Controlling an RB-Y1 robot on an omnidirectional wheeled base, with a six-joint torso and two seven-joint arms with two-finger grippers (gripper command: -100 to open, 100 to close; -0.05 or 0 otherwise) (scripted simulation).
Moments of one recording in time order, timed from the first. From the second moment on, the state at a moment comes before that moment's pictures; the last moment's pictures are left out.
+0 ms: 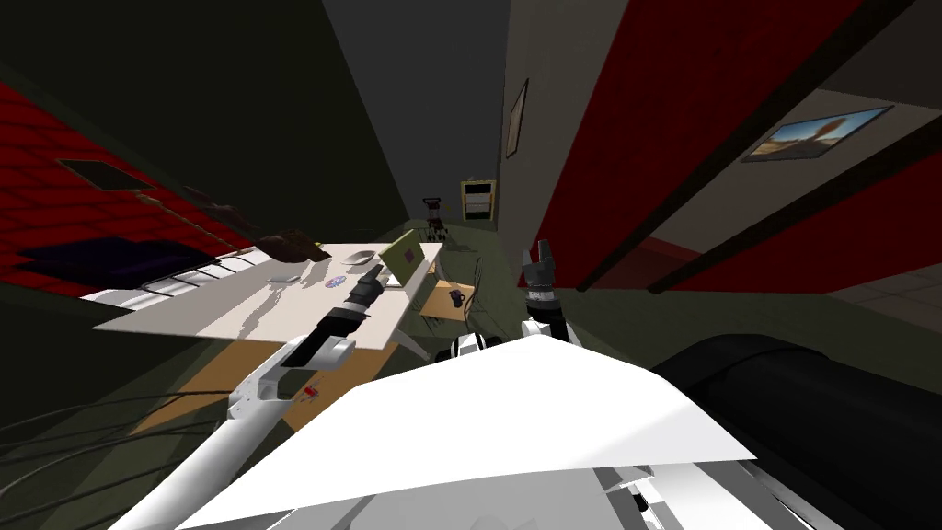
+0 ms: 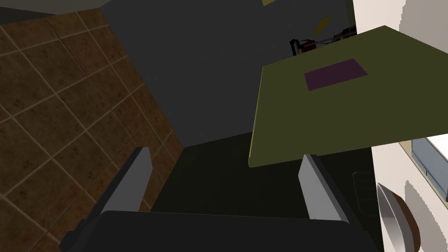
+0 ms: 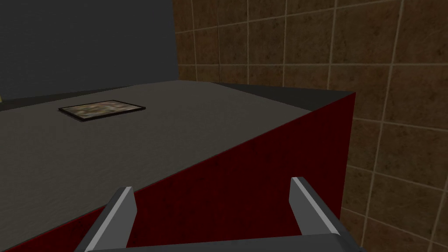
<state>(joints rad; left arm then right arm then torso) 0.19 0.84 -0.09 -1.87 0.28 -0.23 0.08 0.55 0.04 0.02 -2.25 0.06 -0.59 0.01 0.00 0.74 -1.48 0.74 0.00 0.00</state>
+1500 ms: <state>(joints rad) 0.08 1.08 -0.10 -1.67 0.39 -0.14 0.12 0.55 0.04 0.02 -2.25 0.06 -0.59 0.01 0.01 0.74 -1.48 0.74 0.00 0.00</state>
